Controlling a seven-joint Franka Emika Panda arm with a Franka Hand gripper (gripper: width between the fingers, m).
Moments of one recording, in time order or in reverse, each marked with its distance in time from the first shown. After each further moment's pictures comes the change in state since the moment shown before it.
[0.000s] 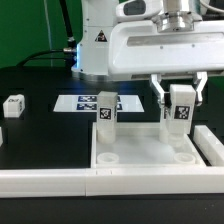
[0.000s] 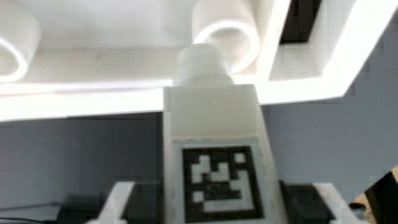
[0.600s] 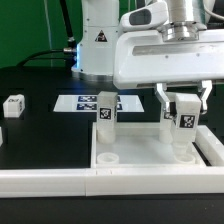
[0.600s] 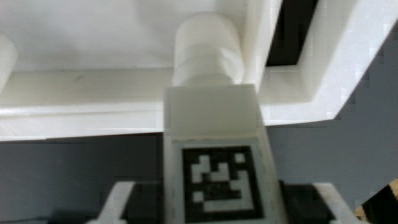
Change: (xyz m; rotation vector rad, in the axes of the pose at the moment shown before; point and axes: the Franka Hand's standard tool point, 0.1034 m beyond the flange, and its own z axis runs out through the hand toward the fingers) arm -0.006 -0.008 0.013 0.006 -0.016 -0.007
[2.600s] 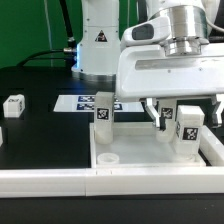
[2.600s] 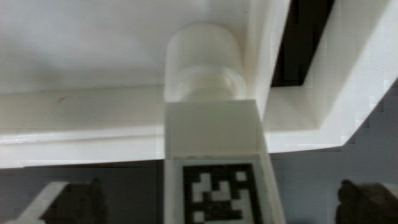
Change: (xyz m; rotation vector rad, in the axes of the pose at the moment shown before) arm -0.007 -0.003 0.016 0.000 -0.011 -0.004
